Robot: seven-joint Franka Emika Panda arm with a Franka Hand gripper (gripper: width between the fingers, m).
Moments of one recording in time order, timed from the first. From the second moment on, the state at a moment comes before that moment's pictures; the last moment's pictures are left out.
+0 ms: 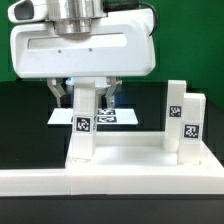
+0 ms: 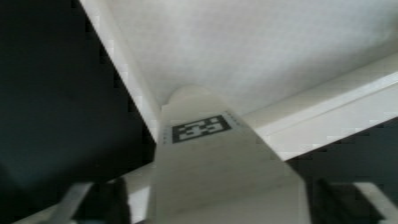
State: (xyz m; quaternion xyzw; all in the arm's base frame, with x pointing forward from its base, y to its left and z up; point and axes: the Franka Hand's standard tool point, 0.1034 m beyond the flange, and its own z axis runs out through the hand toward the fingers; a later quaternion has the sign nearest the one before) arm 0.626 -0.049 0.110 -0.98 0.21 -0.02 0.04
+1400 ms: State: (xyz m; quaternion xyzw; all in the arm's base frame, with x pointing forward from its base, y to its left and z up) arm 0.626 -0.051 0.105 -0.68 0.73 0.01 0.10
